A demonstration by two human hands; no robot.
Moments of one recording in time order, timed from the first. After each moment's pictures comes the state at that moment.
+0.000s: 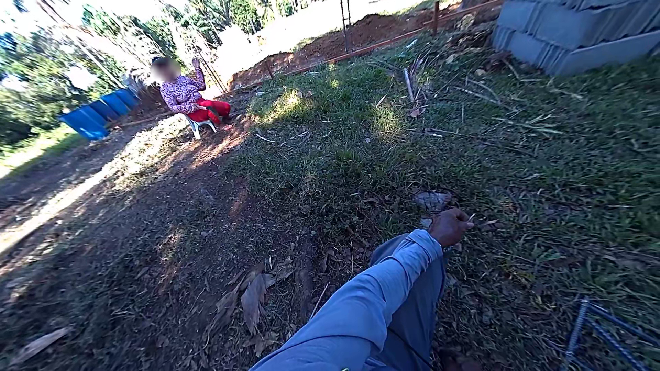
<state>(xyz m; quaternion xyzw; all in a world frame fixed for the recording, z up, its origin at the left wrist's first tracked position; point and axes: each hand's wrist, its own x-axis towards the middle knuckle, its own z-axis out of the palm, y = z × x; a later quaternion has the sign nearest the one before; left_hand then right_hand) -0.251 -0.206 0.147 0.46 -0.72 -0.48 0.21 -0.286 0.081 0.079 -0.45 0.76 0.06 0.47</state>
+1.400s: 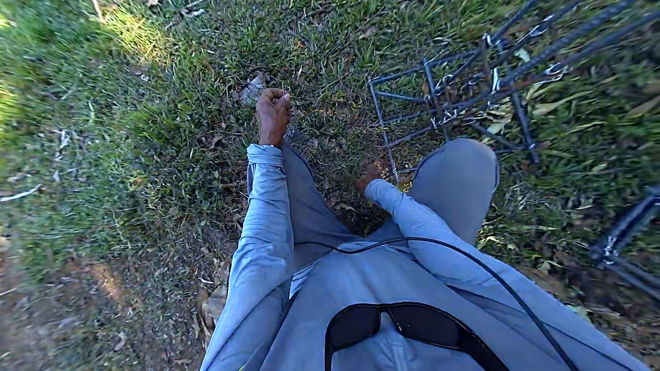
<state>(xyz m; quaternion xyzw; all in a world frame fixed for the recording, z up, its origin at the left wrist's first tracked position) -0.292 -0.201 0.082 0.41 -0.69 -0.56 0.21 -0.367 0.083 -0.018 -0.41 0.74 0.19 0.50</state>
